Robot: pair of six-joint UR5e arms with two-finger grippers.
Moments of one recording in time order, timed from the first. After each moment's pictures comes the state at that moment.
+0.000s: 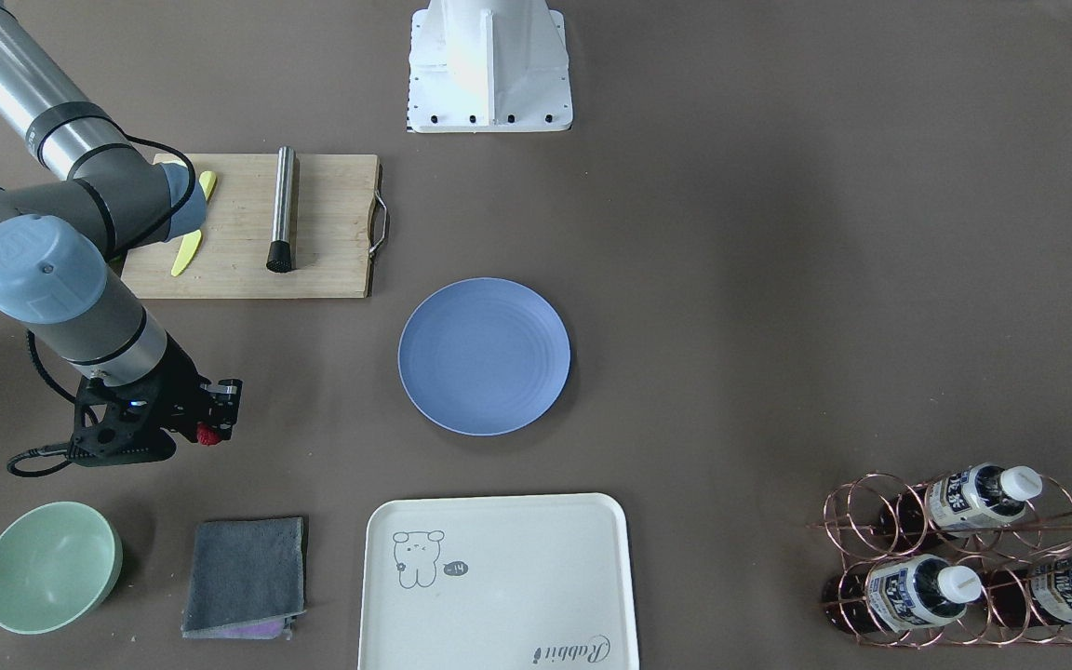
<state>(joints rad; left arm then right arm) -1.64 -1.63 -1.67 -1.66 -2.41 0.09 0.87 -0.94 1.51 -1.41 2.10 1.06</state>
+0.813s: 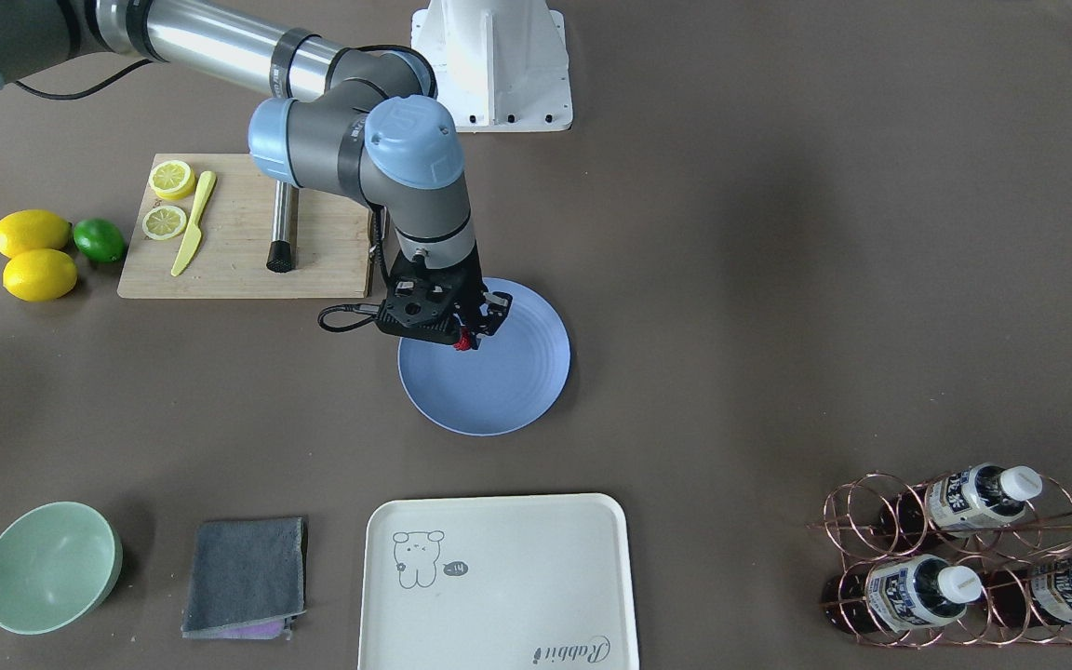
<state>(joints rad) -1.65 -1.61 -1.67 -1.66 -2.41 0.10 0.55 -0.74 1.42 -1.43 1.82 1.48</state>
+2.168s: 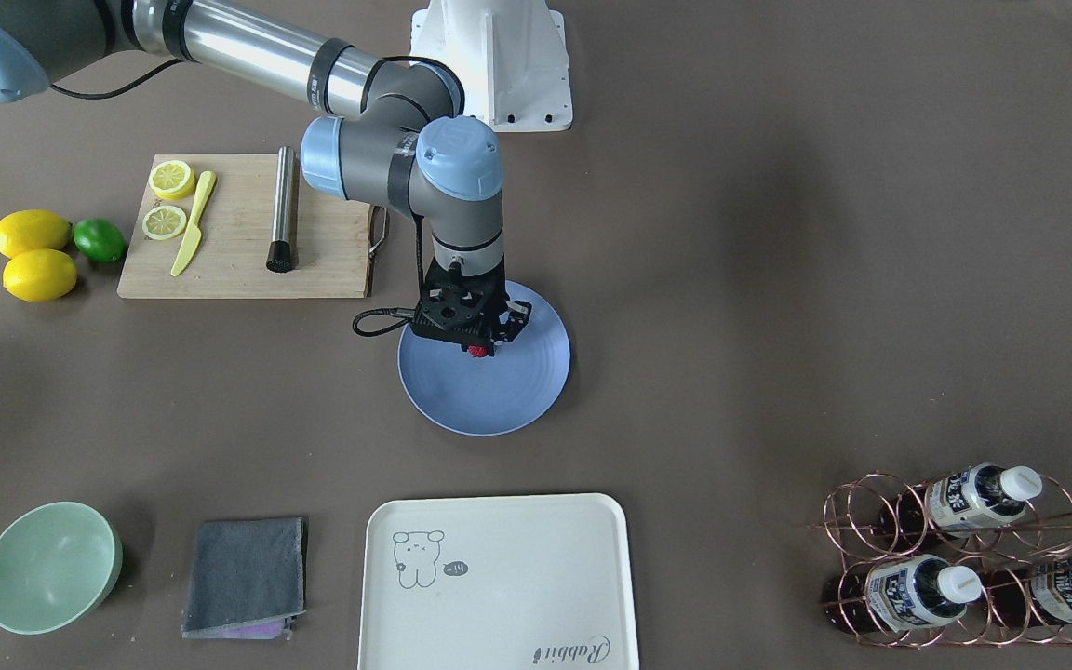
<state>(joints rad) -1.65 -1.55 -1.71 -1.66 -2.41 0.10 0.51 -0.72 1.33 -1.39 1.74 1.47</state>
